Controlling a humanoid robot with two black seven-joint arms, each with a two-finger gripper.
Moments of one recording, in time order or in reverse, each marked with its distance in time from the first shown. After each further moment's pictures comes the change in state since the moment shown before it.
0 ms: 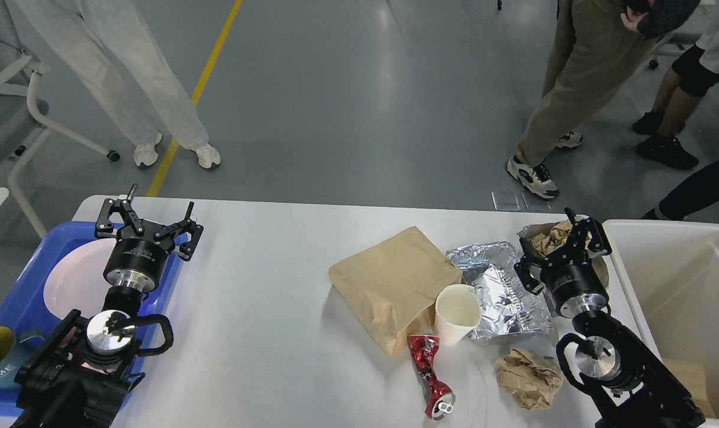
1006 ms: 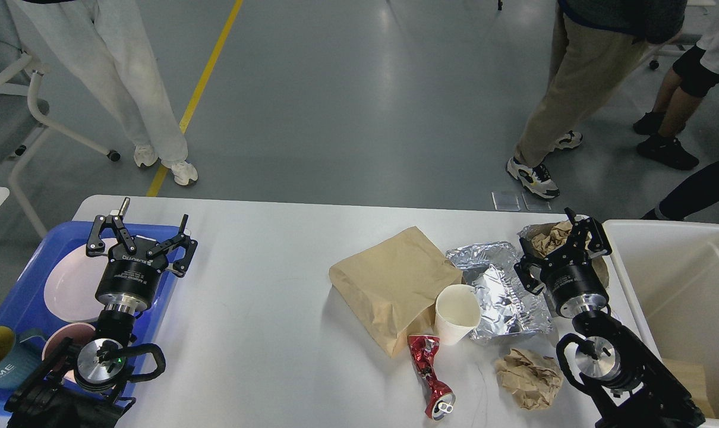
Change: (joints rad) left arm 0.015 0.005 0.000 0.006 0.011 -0.040 -0.005; right arm 0.000 0.000 0.000 0.001 0.000 0.000 0.000
